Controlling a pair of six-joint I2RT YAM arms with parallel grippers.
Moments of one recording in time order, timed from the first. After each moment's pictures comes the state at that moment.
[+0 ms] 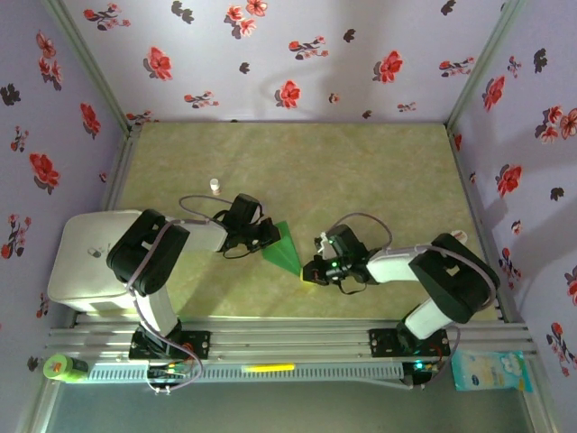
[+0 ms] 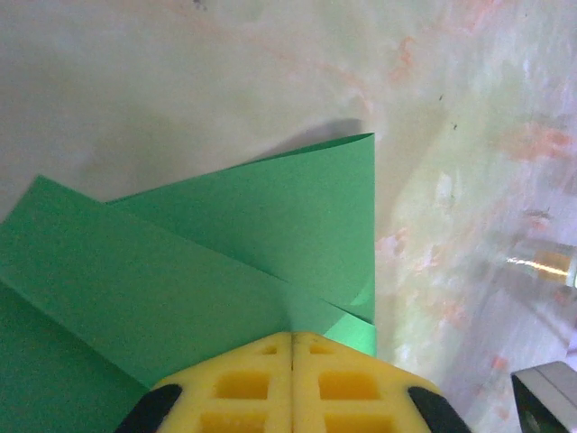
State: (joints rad) left arm -0.61 1.79 0.79 0.12 0.38 -0.92; right arm 0.72 1.52 0.44 0.16 -0.60 0.85
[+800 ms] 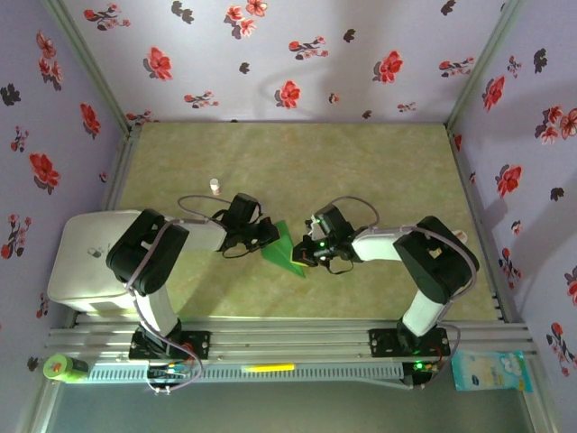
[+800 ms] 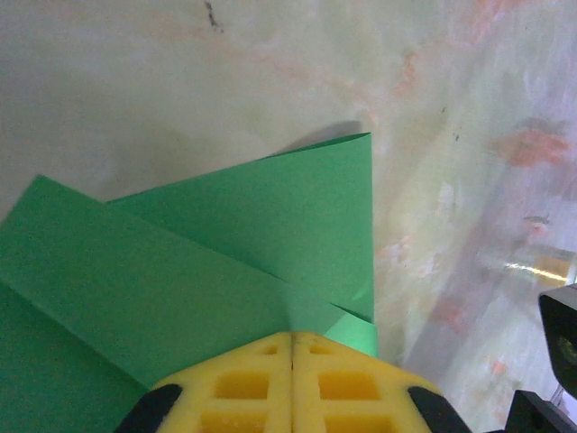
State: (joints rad) left arm -0.60 1.79 0.79 0.12 0.38 -0.92; right arm 0.68 1.70 0.70 0.07 -0.60 0.88
